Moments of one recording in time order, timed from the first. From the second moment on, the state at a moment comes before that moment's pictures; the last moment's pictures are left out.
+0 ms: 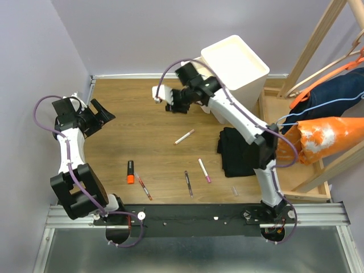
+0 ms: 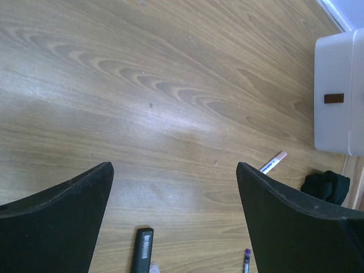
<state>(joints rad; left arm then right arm) 0.45 1.37 1.07 -0.46 0.56 -0.32 0.72 2.10 2.25 -0.87 -0.33 -0.93</state>
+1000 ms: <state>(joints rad) 0.46 1.36 1.03 -0.47 0.56 -0.29 0.75 2.38 2.06 -1.00 -0.32 -1.10</state>
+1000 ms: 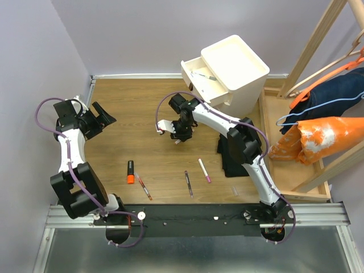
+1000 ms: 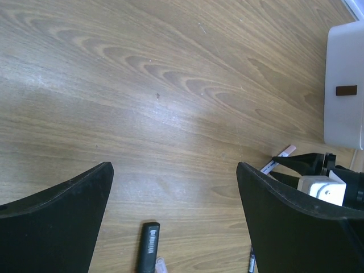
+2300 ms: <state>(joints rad) 0.46 1.37 1.06 -0.46 0.58 -0.33 0.66 2.14 2.37 -0.26 0.13 -0.59</state>
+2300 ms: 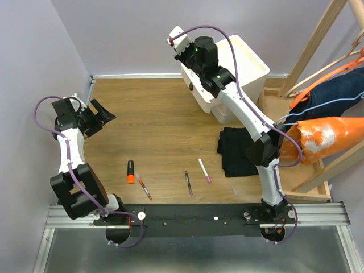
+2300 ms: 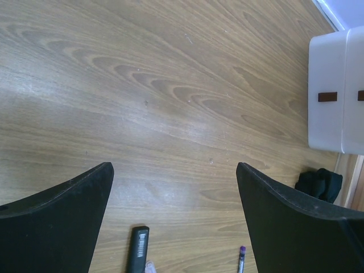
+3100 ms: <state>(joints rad) 0.46 1.31 1.03 -0.46 0.58 -0.34 0.61 2.17 2.26 -0.31 0.27 -0.49</state>
